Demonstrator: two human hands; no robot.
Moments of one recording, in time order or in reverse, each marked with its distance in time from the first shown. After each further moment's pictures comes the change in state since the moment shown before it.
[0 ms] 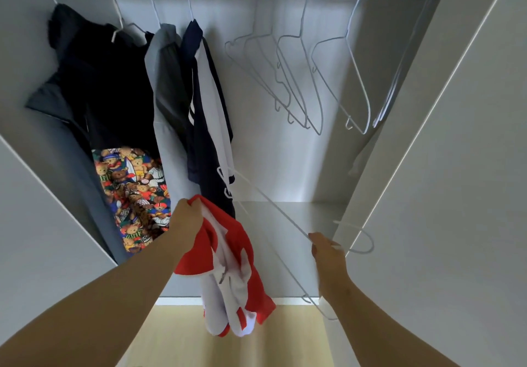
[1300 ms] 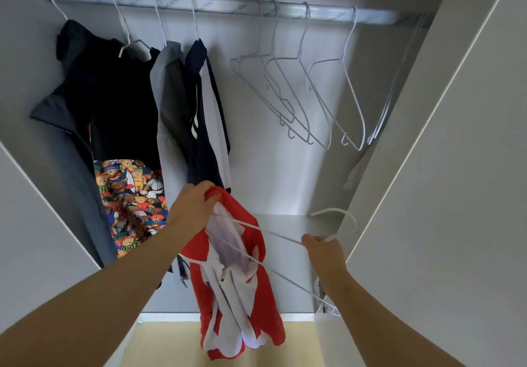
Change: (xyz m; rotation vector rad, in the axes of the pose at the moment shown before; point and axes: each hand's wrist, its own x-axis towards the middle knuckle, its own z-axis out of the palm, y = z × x) left_hand -0.005 0.037 -0.028 0.317 -0.001 0.582; right_hand 0.003 -0.033 0.010 -0.416 -0.042 -0.139
